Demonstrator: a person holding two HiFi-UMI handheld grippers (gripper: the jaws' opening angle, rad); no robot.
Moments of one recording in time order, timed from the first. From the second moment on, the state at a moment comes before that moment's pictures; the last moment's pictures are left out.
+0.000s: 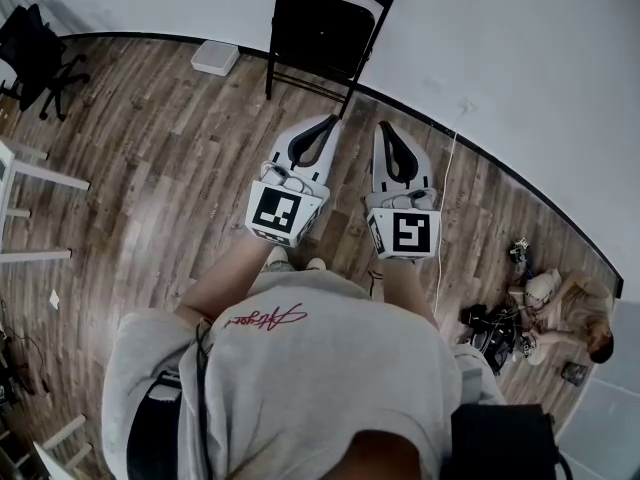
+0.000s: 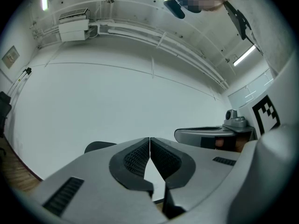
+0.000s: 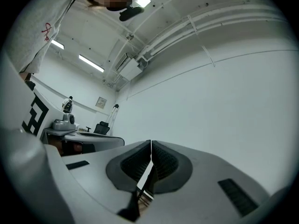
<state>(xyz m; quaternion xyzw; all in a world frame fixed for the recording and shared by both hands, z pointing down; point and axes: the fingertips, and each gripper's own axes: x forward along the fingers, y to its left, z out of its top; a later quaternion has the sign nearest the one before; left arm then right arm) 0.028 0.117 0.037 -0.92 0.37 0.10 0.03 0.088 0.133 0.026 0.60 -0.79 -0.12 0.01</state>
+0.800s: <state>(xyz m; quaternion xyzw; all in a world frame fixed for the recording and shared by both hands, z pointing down) 0.076 -0.074 0.066 -0.92 0.38 0.09 0.03 0.139 -0.055 0.069 0.59 -0.80 -0.10 0.03</state>
